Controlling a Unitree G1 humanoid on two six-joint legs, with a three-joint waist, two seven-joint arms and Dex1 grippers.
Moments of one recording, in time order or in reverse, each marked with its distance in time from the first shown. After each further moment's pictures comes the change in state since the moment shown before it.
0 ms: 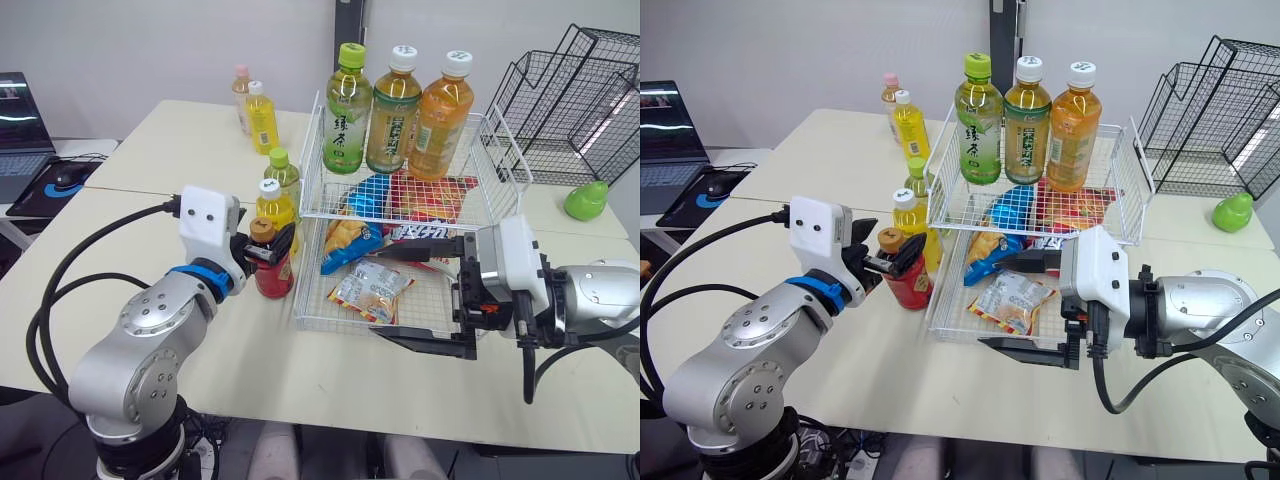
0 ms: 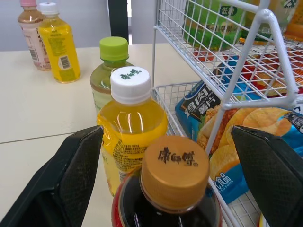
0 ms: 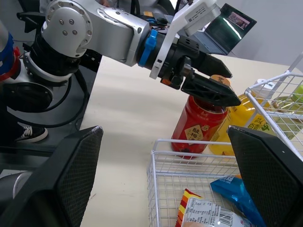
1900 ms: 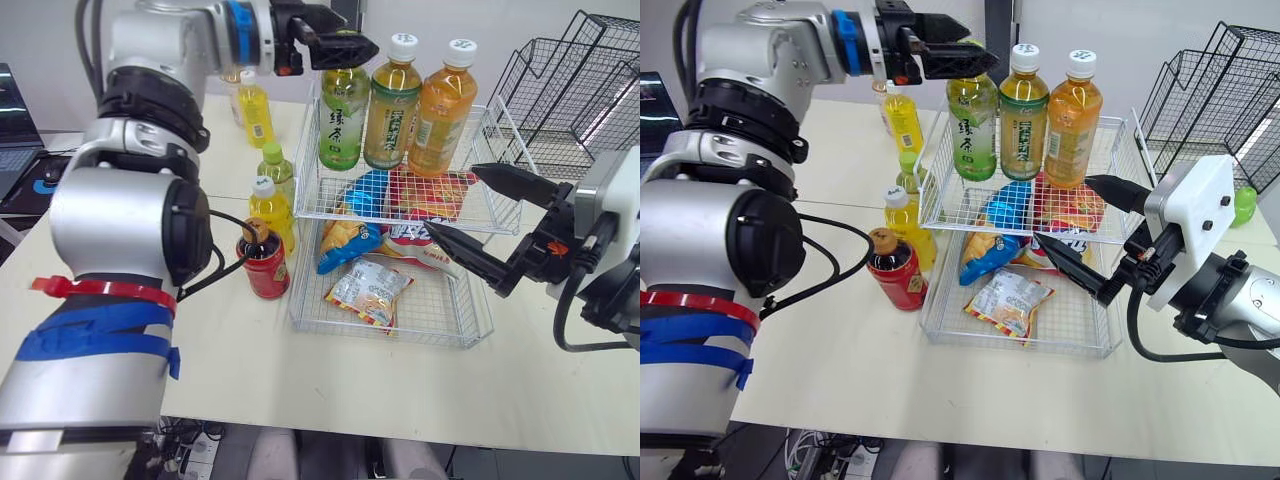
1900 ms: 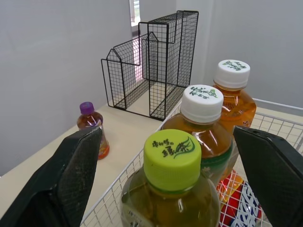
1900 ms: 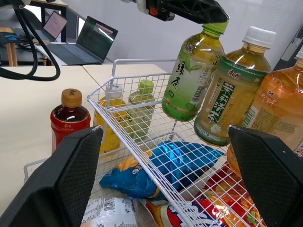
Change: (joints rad) left arm -1.415 0.160 -0.165 1.995 0.333 -0.763 -1.080; right arm 0.140 -0.062 -0.329 -0.056 0.187 0.013 -0.498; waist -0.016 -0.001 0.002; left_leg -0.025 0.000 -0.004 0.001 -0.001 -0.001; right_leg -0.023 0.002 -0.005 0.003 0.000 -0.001
